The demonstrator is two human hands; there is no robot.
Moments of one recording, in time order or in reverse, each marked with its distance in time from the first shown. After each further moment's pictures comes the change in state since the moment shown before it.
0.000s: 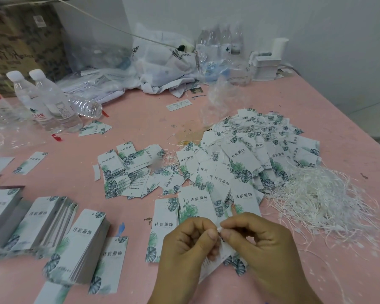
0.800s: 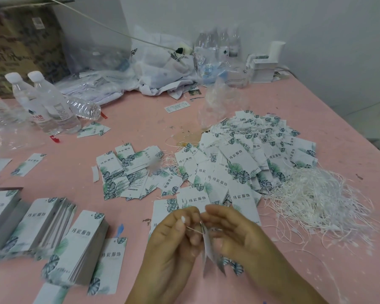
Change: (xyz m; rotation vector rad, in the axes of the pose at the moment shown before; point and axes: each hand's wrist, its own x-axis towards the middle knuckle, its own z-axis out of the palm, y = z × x) left_hand 0.009 0.009 -0.016 -0.537 -0.131 -0.095; right_hand 0.005 0.016 -0.002 0.282 -0.444 0.309
